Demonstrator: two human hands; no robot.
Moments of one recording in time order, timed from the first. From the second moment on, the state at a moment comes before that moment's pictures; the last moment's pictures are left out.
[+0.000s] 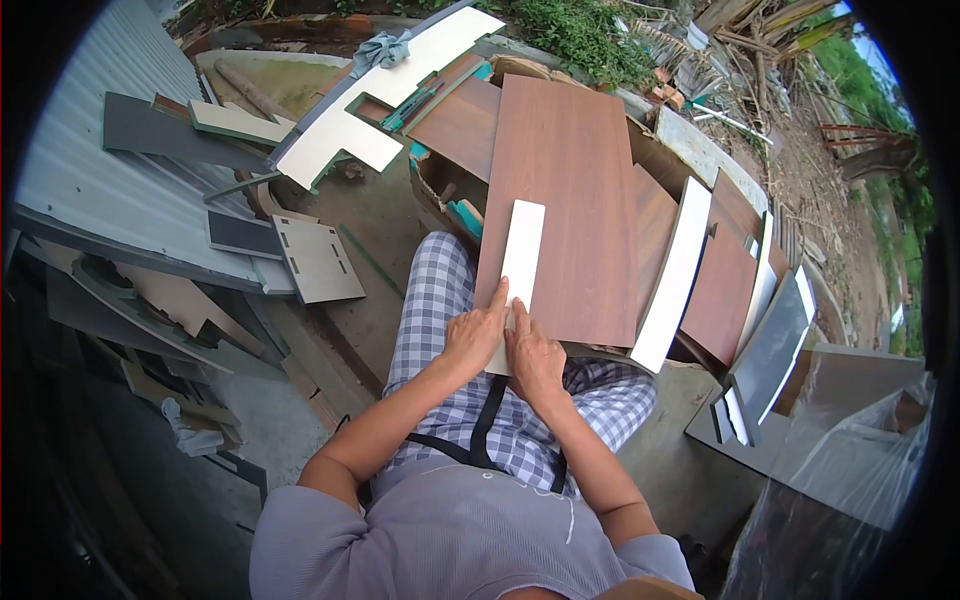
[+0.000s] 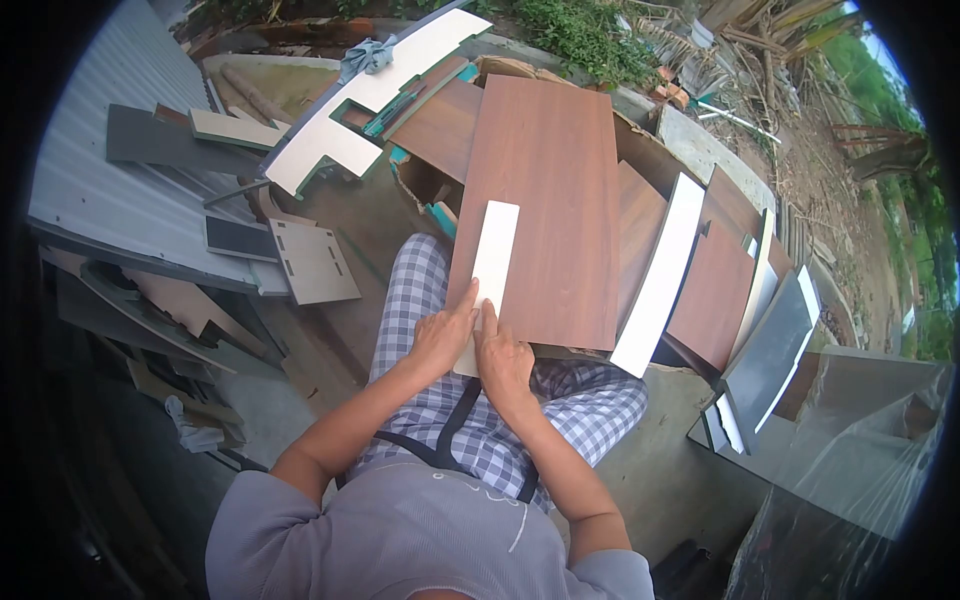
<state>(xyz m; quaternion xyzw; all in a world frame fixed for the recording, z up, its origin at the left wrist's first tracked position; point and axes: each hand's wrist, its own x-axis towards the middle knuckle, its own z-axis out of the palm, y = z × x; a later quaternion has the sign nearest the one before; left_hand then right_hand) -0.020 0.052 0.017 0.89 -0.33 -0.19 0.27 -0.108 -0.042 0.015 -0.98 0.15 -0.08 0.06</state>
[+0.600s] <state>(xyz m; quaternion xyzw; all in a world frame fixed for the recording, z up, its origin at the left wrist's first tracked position) 0.171 -0.094 -0.002 0.92 -0.29 -0.11 0.25 0.100 -0.170 -0.012 -0.98 0.18 -0.12 0.02</state>
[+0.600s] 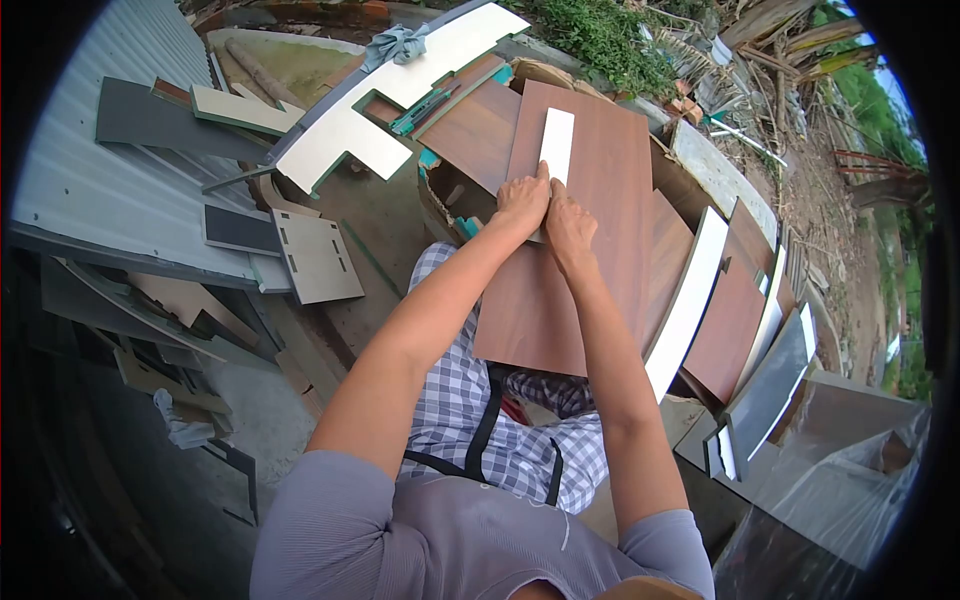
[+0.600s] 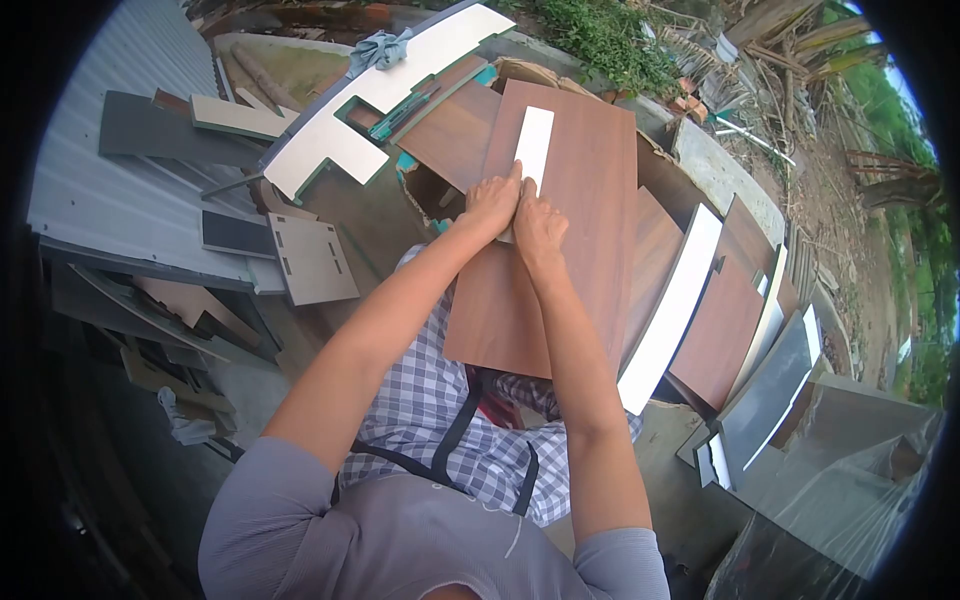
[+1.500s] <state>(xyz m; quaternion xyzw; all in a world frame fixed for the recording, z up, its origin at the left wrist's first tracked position) 0.144 -0.088 -0.005 0.91 -0.32 -0.08 0.23 0.072 -0.164 -0.019 -0.97 0.19 -0.13 -0.08</state>
